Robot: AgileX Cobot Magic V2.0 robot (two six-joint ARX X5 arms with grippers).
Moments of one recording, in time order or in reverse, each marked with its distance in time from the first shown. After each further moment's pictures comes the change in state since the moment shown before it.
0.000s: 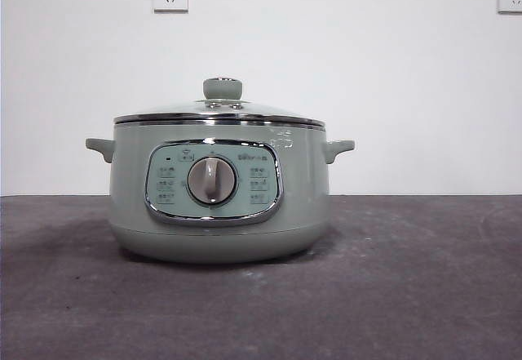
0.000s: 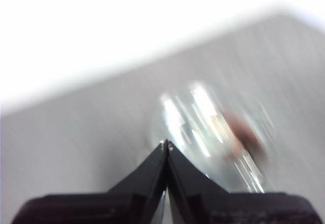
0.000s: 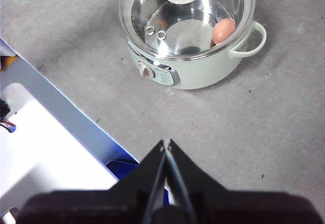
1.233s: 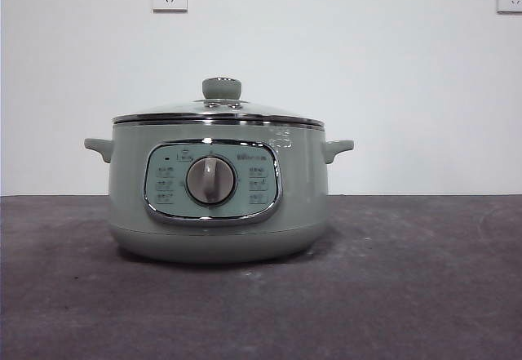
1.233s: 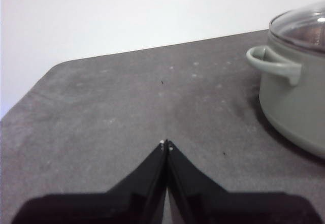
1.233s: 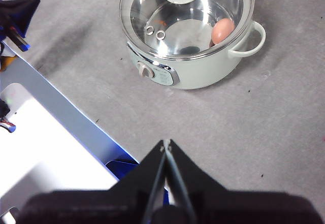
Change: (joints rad) left arm 0.280 -0.959 -1.629 0.826 -0.078 0.002; right arm 0.000 0.000 0.000 0.000 0.000 0.000
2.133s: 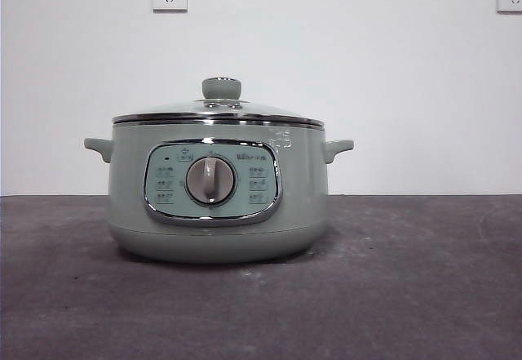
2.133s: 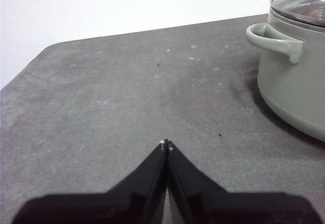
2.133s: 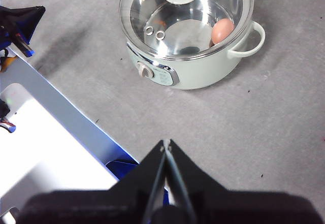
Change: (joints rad) left arm 0.000 -0.027 -0.019 -0.061 0.003 -0.018; right arm 0.000 -0.001 0.000 0.000 0.000 0.000
